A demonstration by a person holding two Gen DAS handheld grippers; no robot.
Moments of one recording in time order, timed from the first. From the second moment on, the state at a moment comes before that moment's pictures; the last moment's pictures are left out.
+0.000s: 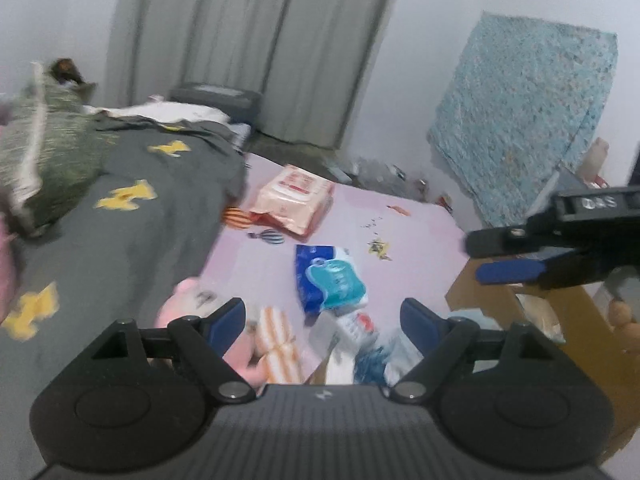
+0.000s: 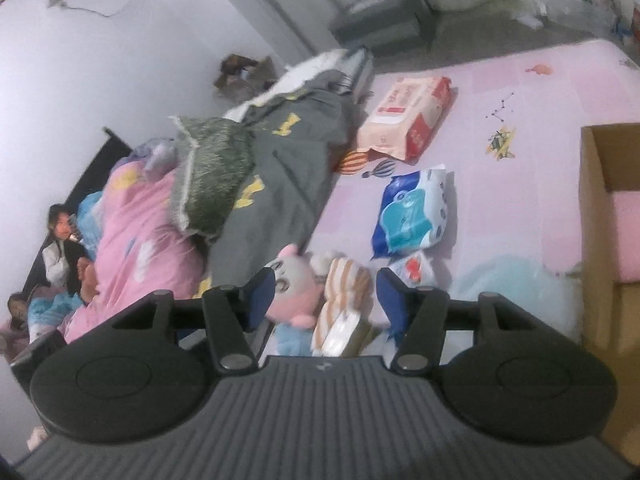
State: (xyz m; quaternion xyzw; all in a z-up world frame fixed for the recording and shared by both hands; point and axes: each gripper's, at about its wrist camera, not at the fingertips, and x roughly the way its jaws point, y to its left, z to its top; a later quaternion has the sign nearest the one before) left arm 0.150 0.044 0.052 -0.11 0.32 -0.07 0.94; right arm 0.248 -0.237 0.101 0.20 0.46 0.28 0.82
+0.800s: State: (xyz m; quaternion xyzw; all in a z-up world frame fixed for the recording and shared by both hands) left arm 0.392 0.040 -0.057 -0.21 0.53 -0.06 0.82; right arm 0.470 -0.210 -0.068 0.29 0.61 0.17 0.72
